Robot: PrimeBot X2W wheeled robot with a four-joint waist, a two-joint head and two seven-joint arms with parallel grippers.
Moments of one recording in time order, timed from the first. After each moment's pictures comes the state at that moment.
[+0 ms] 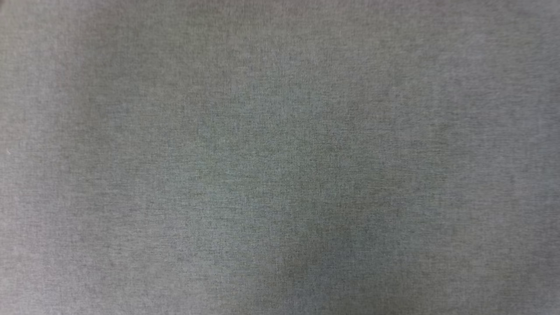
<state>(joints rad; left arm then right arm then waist) -1.69 0.50 -0.73 0.81 -0.51 -0.11 -0.26 -1.66 -0.49 0.67 0.81 0.49 0.13 0.06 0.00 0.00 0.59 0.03</state>
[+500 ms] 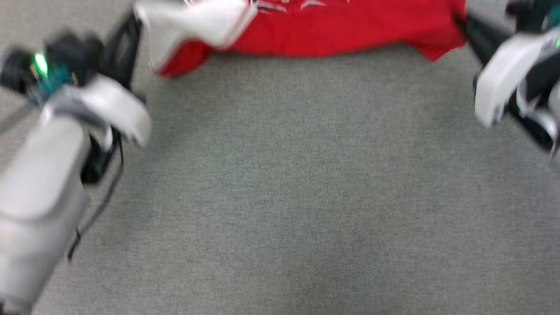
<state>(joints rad) -0.95 0.58 -0.68 0.49 -0.58 -0.02 -0.26 -1.10 -0.55 0.79 0.63 0.62 0.13 0.00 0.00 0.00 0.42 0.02</state>
